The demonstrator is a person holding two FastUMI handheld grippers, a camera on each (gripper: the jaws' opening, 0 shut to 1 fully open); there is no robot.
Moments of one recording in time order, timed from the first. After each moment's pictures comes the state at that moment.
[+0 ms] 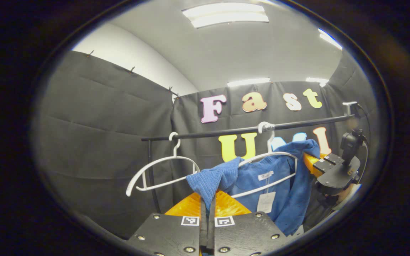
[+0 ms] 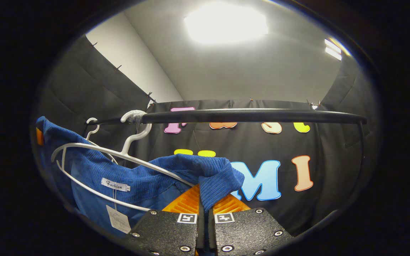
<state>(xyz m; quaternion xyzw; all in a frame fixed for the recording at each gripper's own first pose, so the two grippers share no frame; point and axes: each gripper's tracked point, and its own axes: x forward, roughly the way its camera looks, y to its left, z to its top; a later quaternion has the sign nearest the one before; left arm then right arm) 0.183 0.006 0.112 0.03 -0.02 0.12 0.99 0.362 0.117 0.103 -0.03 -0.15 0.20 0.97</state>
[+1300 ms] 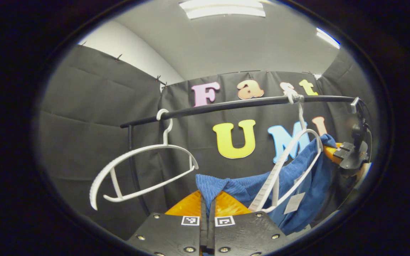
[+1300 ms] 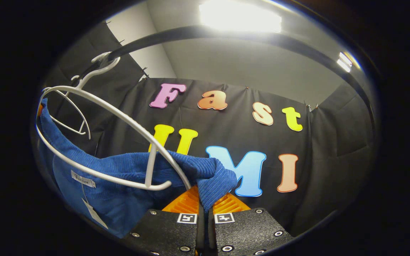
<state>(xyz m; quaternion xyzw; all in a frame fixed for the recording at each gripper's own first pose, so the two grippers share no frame) 0.290 0.051 0.038 0.02 0.01 0.06 1.00 0.454 0.070 0.037 -0.11 -0.09 0.14 0.98</state>
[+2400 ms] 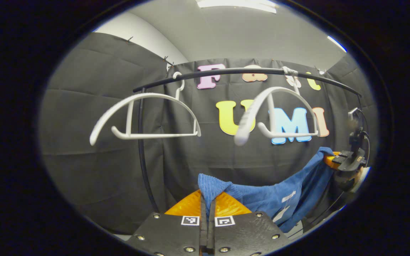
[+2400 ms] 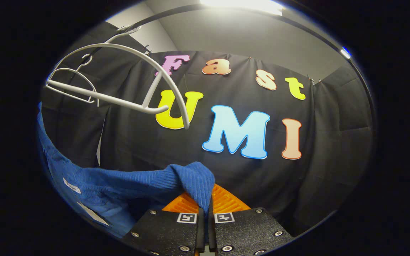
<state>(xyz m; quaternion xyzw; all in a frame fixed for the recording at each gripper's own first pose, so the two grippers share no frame) 0.224 0.055 -0.059 -0.02 0.09 0.06 0.99 0.407 0.049 -0.088 -0.12 0.04 0.16 0.98</state>
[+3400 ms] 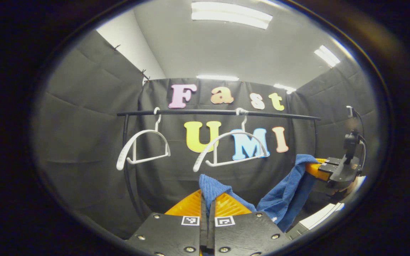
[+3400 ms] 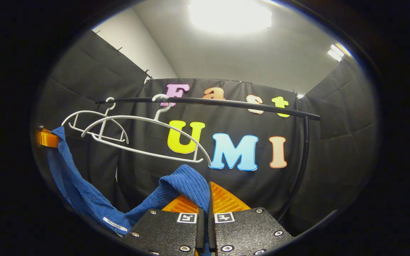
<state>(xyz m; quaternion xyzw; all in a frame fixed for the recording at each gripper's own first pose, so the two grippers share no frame) 0.121 0.005 0.043 -0.04 0.01 -0.09 0.99 0.186 0.048 0.031 -0.07 -0.04 0.15 0.99</state>
